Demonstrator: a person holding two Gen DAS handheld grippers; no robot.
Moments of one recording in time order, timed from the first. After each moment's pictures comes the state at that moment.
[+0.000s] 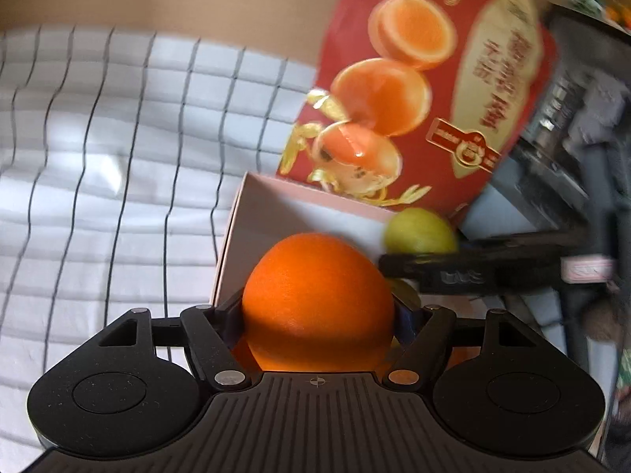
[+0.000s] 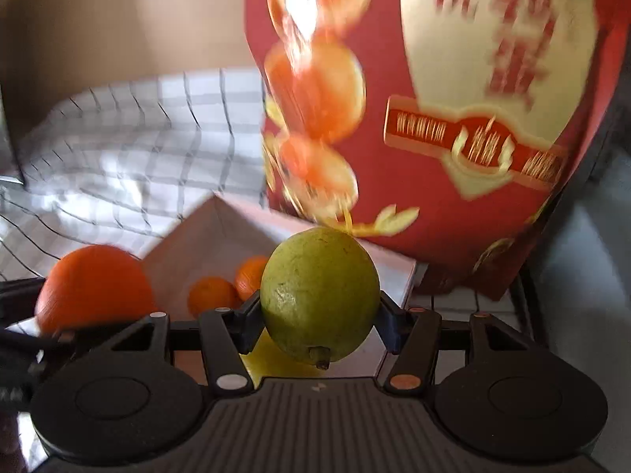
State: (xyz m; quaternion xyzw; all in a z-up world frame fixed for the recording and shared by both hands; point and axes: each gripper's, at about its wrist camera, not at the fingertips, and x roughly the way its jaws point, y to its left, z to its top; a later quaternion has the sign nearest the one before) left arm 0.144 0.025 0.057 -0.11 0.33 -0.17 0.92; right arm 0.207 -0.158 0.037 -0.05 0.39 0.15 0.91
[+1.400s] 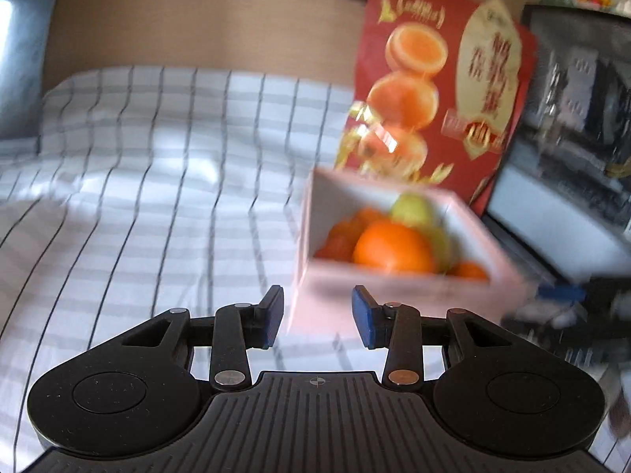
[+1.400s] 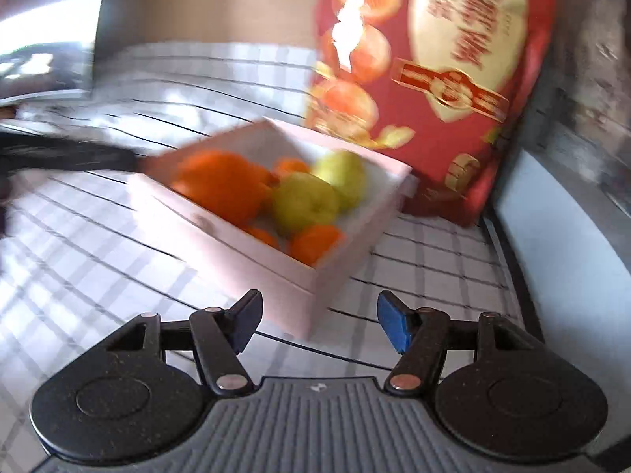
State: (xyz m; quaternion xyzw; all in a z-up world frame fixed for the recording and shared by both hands) left arm 0.035 0.054 0.042 -0.06 0.28 -0.08 0.95; right arm 0.058 -0.206 0.001 -0.11 0.30 0.13 0.94
